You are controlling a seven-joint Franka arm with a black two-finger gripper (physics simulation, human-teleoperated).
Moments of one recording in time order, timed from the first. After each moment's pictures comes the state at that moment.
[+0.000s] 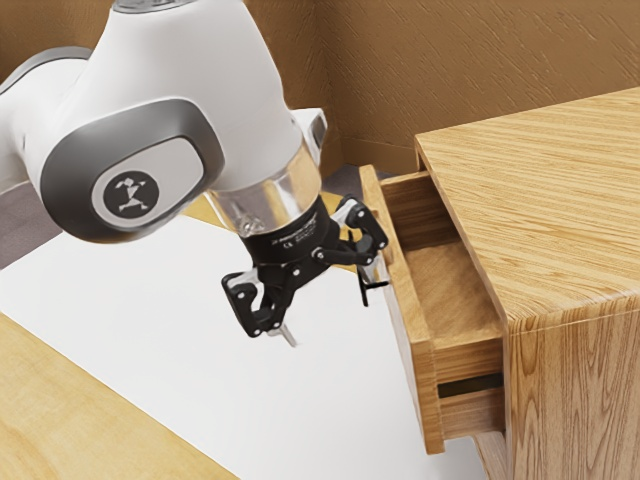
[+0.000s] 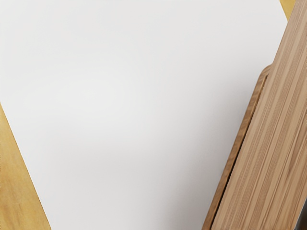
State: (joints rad) arm -0.29 -0.25 -0.06 -1.79 0.06 1.73 -1.54
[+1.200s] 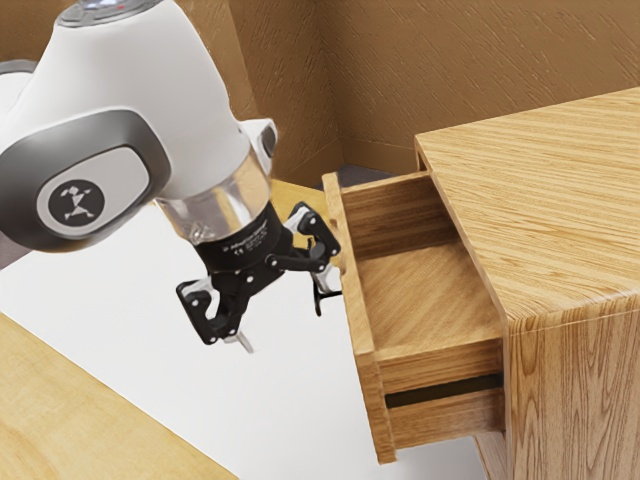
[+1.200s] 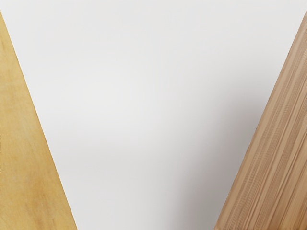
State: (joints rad) arm -0.29 -0.35 0.00 -1.89 0.07 1.72 -1.53
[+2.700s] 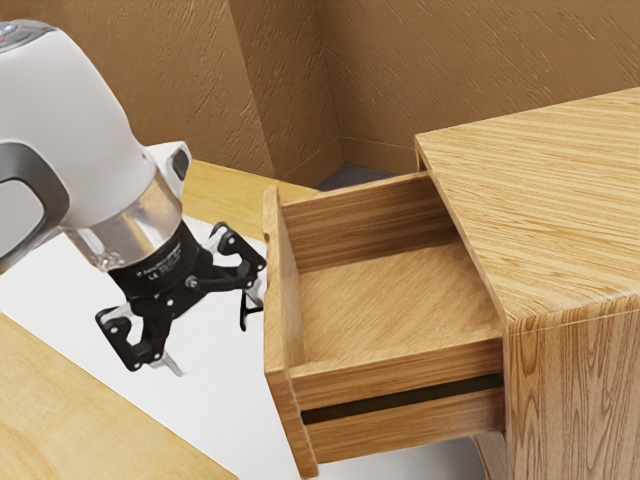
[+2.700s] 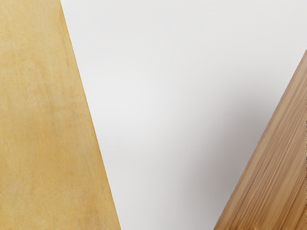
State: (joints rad) arm -0.25 -0.54 0.02 -2.06 0.07 1.71 -1.55
